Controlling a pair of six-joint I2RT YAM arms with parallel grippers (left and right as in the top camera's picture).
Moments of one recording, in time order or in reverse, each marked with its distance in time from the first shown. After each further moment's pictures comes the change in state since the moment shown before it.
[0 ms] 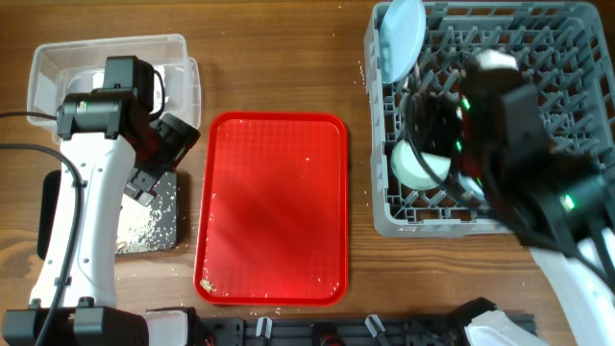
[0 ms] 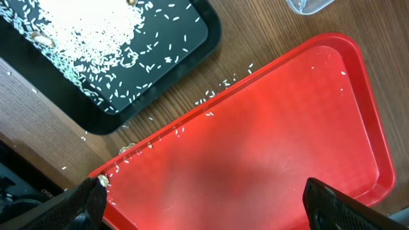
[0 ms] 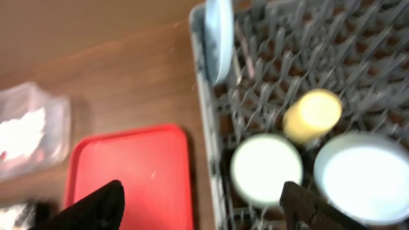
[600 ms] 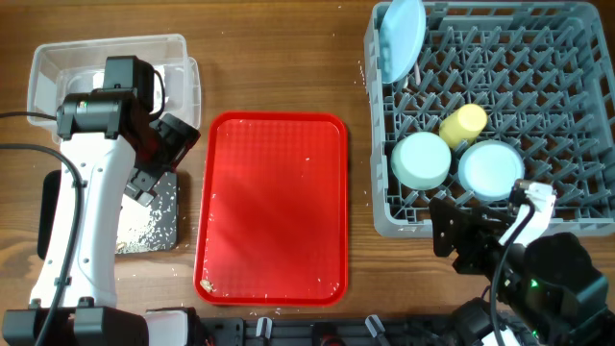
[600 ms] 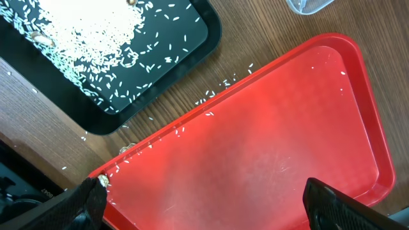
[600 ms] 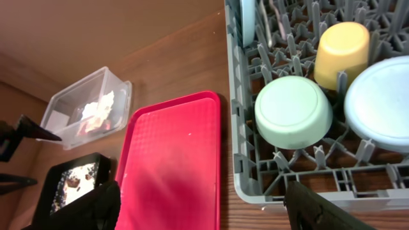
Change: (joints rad) left arm 0.000 0.000 0.000 0.001 -0.001 0.000; right arm 0.097 -0.636 -0.459 0.057 -0.068 0.137
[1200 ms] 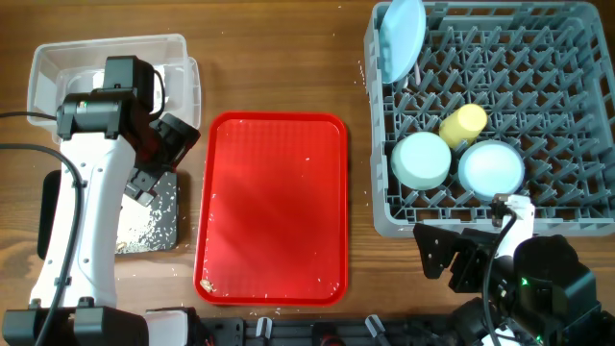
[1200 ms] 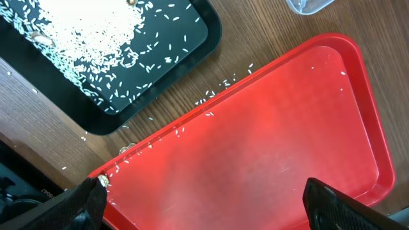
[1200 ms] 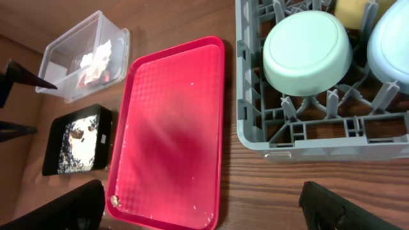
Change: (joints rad) left arm 0.000 0.000 0.000 0.000 0.000 0.000; right arm 0.000 0.000 -0.001 -0.137 -0.141 -0.003
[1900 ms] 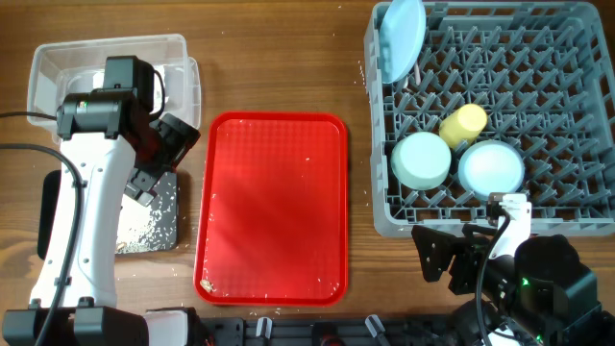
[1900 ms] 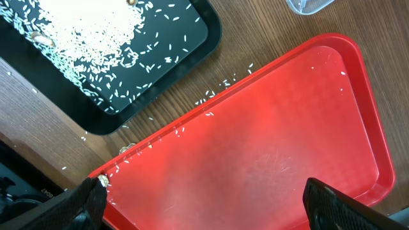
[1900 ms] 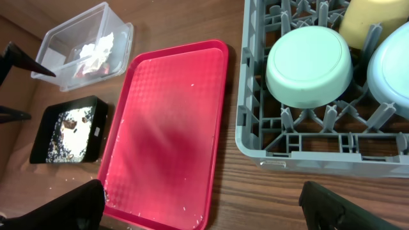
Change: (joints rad) left arm 0.000 0.000 0.000 0.000 0.000 0.000; right arm 0.000 0.000 0.000 0.013 -0.003 -0.091
